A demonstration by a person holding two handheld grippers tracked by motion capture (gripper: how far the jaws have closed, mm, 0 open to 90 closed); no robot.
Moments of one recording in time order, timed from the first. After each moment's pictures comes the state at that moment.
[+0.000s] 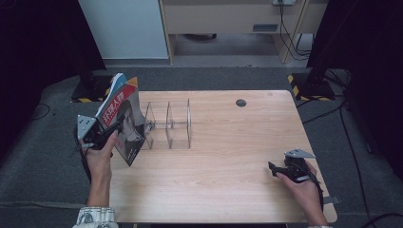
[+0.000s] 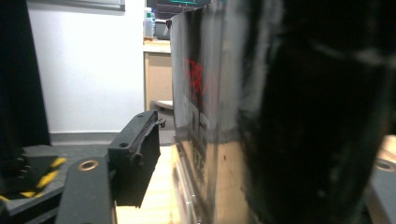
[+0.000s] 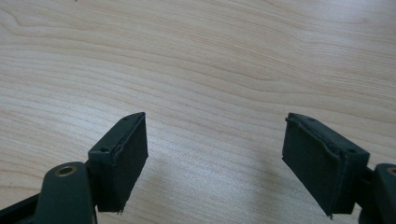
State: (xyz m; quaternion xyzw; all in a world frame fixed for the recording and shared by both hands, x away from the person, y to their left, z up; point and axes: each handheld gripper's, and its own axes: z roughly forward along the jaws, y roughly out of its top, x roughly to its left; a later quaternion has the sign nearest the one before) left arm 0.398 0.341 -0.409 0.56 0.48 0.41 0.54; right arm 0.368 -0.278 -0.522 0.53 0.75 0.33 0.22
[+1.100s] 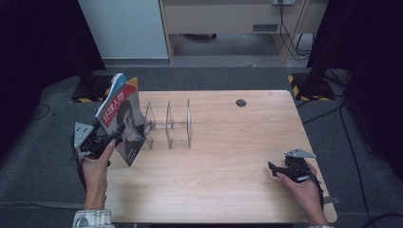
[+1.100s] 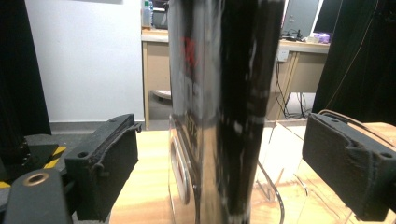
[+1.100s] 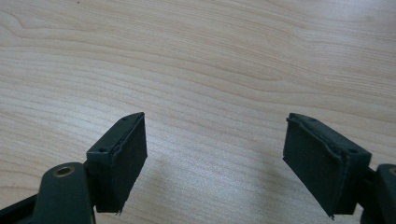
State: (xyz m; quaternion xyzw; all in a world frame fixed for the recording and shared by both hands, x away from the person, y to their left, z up) left arm 0.371 0.344 -0.415 0.57 0.49 0.39 0.53; right arm 0.369 -0.280 -0.523 0.53 0.75 0.34 0.22
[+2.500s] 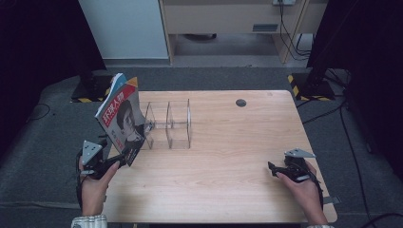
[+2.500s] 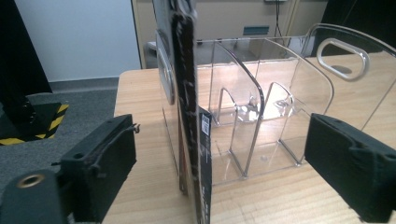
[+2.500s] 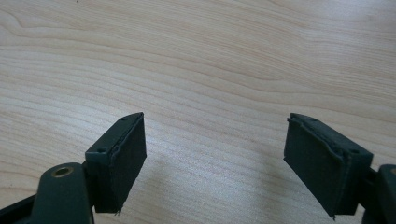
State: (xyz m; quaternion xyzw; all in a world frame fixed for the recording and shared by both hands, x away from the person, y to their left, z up) left arm 0.329 0.334 -0.446 0.64 0.51 0.35 0.46; right arm 0.370 -0.279 -0.524 0.53 0.75 0.34 0.22
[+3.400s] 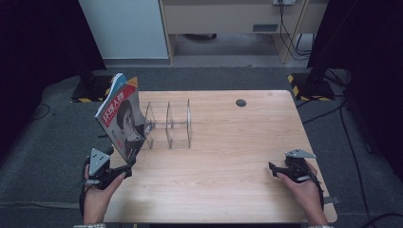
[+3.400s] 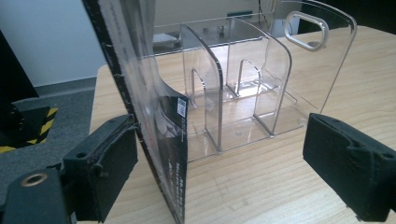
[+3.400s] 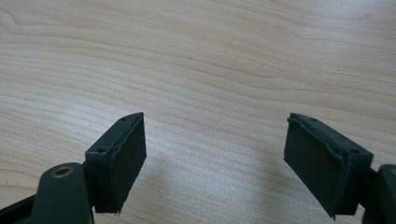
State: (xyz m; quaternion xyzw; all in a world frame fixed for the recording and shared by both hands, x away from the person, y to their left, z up) left arm 0.308 0.314 -0.451 0.68 0.47 0.34 0.45; right arm 0.369 -0.281 -0.525 0.53 0.75 0.33 0.22
